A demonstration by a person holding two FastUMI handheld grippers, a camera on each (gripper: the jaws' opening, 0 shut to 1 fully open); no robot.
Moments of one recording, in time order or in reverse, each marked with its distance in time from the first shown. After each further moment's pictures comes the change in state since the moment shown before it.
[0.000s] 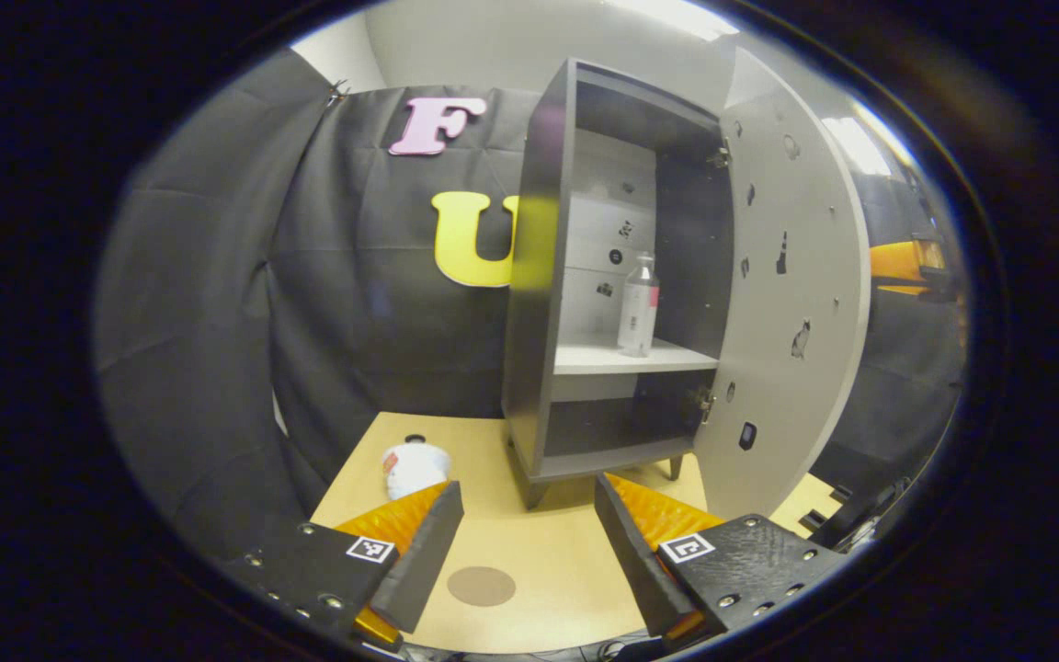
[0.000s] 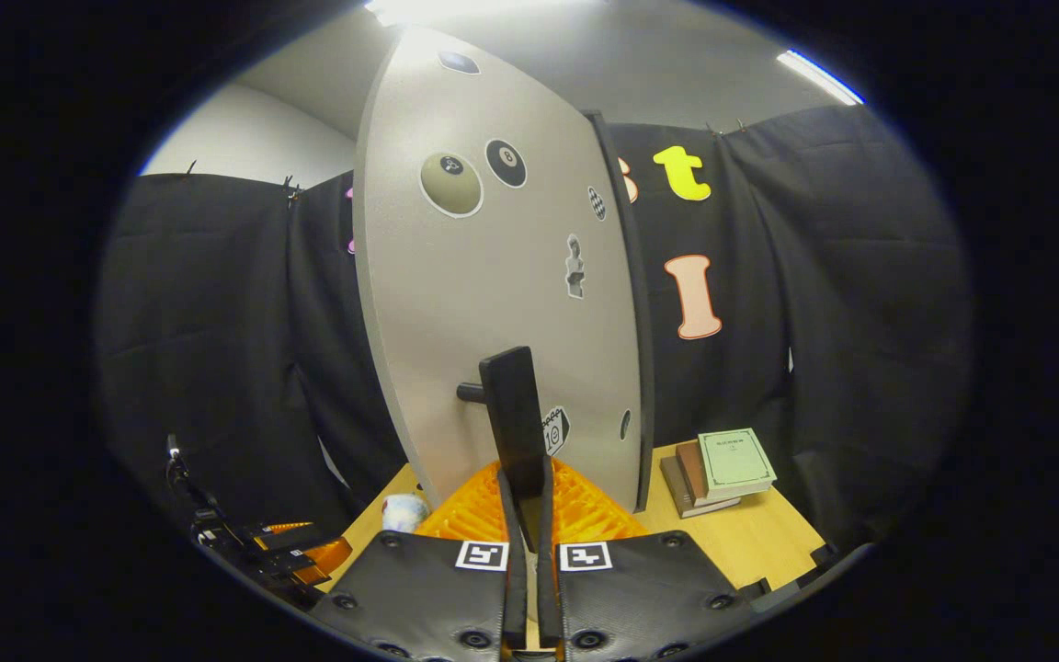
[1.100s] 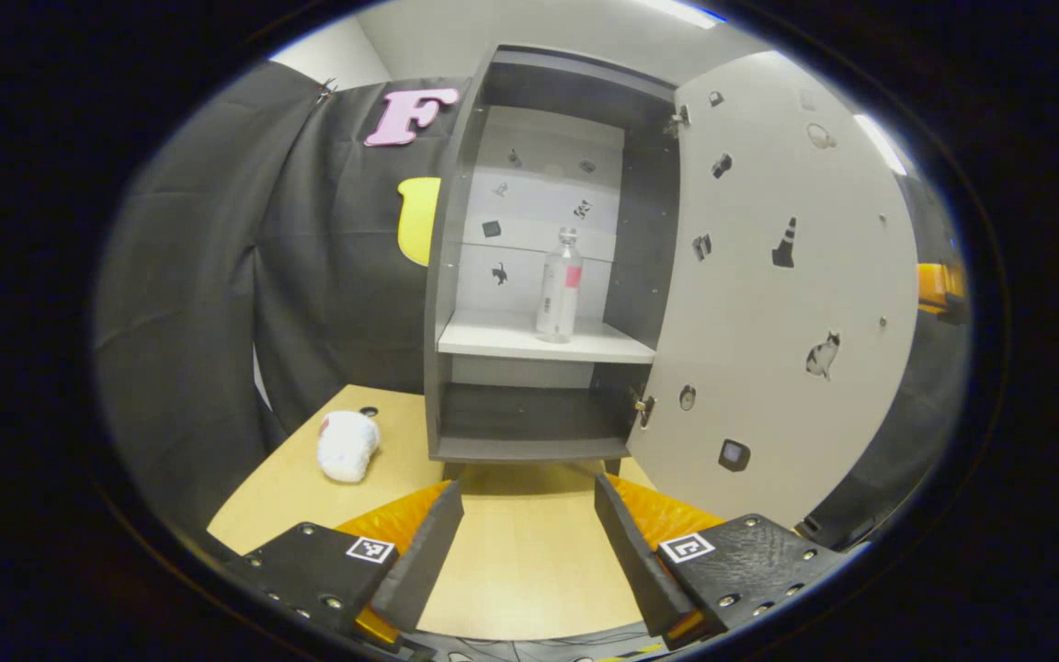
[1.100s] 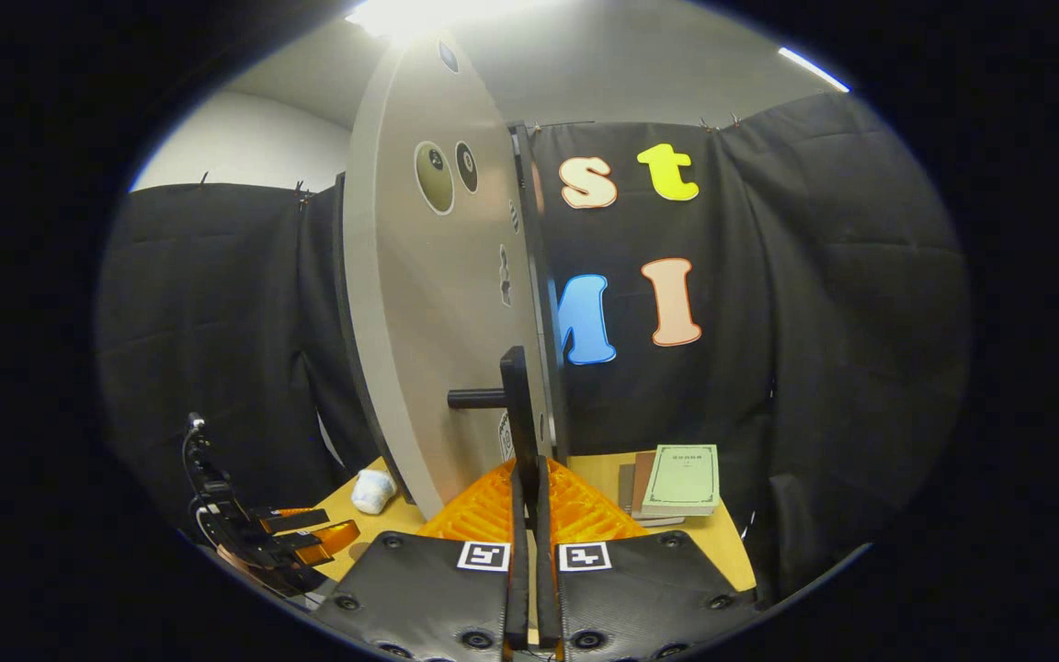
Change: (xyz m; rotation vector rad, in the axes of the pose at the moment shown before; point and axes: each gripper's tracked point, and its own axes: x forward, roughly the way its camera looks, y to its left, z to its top) left arm 0.023 -0.180 -0.018 -0.085 0.044 0.088; right arm -0.003 -0.046 0.004 -0.066 0.012 0.081
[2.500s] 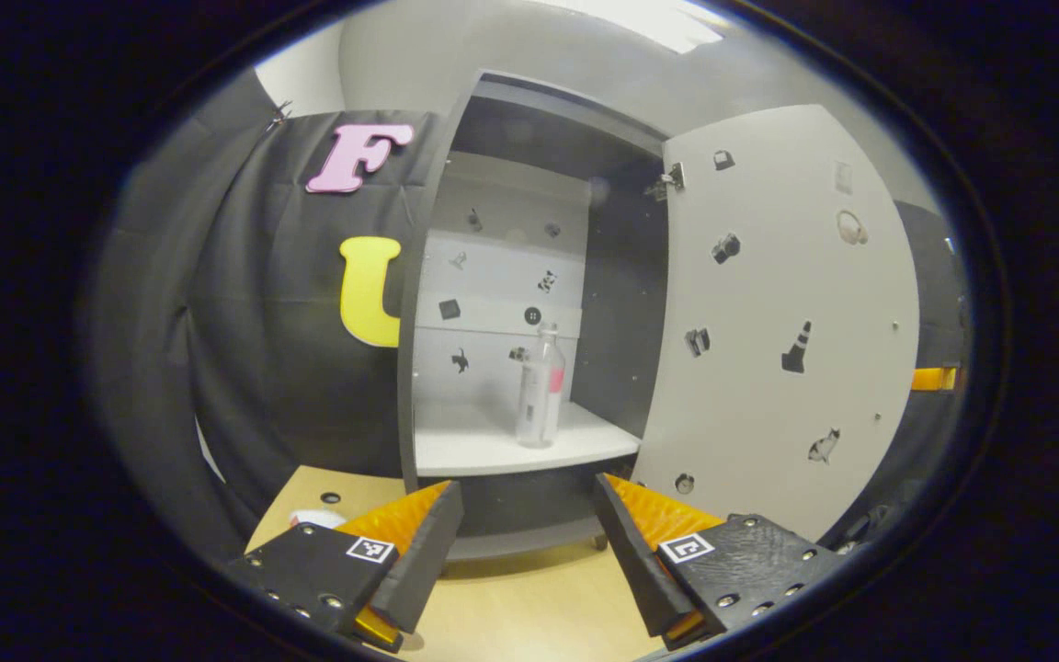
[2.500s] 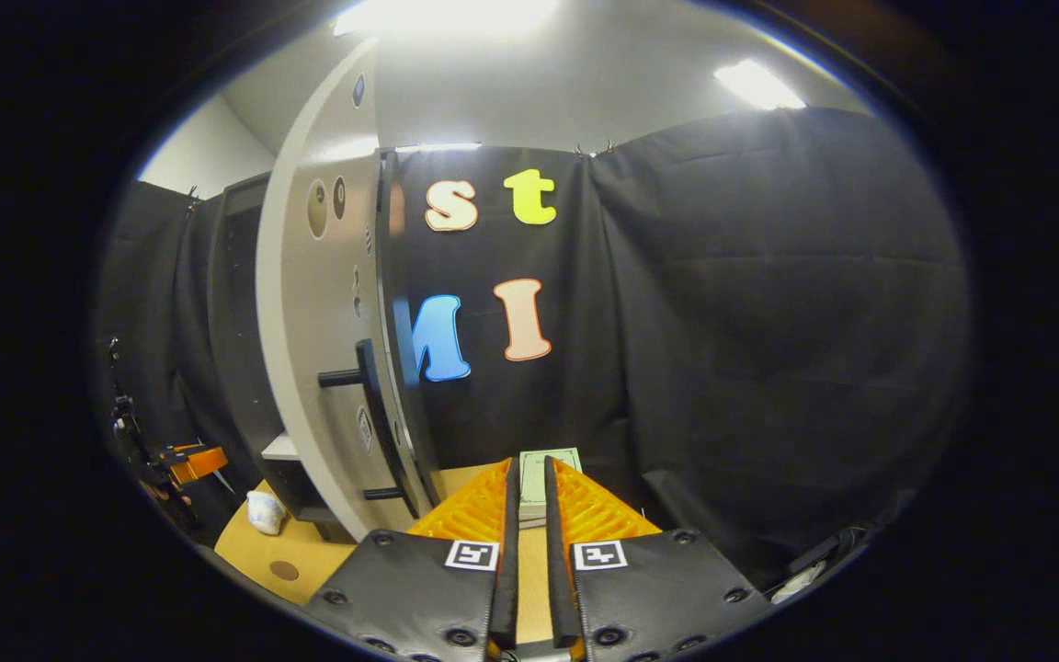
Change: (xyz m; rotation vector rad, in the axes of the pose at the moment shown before) left arm 0.075 0.033 0.144 0.087 -0.183 -0.222; right arm -0.009 -0.071 0.004 0.050 -0.085 -0.446
